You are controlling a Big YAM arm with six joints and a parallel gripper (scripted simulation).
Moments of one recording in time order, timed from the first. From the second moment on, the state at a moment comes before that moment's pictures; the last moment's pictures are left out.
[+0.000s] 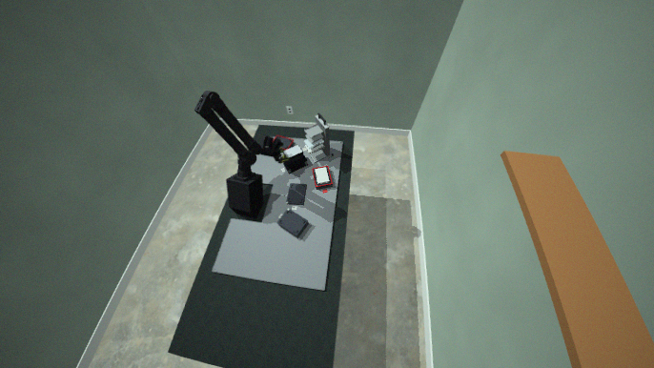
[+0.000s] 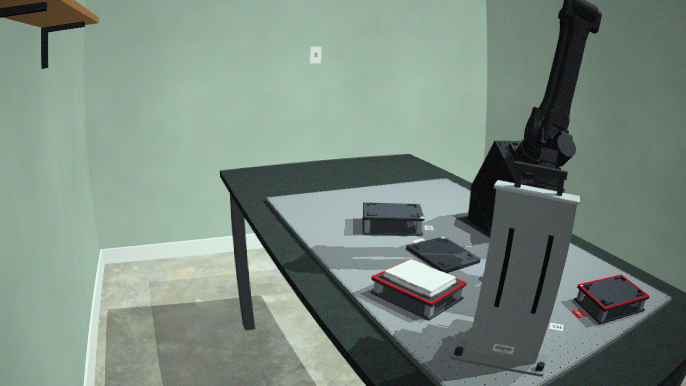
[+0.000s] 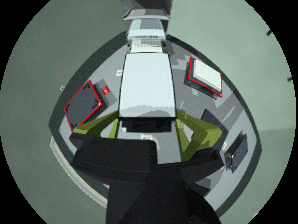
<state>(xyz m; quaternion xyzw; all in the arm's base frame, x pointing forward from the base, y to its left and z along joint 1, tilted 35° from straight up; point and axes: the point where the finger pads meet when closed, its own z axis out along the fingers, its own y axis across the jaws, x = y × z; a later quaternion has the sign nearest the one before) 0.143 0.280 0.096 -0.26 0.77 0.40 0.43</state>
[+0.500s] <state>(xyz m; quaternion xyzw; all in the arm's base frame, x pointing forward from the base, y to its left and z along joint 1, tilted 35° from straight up) 0.143 0.284 0.090 -0.26 0.77 0.40 0.43</state>
